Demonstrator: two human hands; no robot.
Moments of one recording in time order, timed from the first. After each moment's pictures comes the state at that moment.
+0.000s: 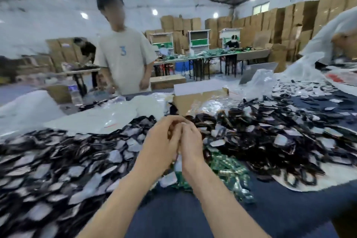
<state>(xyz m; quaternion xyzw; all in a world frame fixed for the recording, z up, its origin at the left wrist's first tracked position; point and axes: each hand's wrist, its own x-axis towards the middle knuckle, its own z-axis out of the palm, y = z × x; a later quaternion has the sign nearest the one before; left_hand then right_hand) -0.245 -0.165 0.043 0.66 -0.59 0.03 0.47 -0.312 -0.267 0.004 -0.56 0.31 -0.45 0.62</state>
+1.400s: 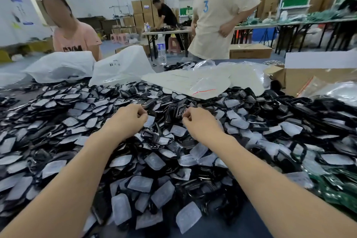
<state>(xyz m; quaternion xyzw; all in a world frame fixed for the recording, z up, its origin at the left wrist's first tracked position) 0.054 0.030 0.020 0.94 -0.29 0.00 0.20 -0.065 -0.149 -0.012 -0.93 0.22 -0.14 0.26</state>
